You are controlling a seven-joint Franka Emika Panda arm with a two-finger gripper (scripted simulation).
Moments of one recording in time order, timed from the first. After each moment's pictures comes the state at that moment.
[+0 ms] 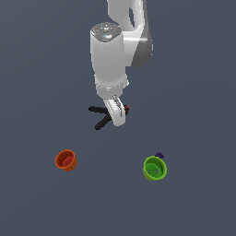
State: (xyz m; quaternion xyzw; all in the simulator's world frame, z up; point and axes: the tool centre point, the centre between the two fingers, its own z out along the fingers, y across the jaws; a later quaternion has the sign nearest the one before) arm -0.021 -0.028 0.232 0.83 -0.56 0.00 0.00
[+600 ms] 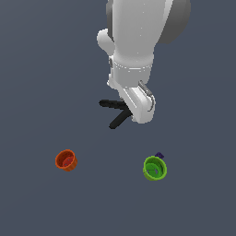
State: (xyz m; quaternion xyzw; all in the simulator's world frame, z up) arm 0.033 0.033 0.319 0.83 -0.56 0.00 0.00
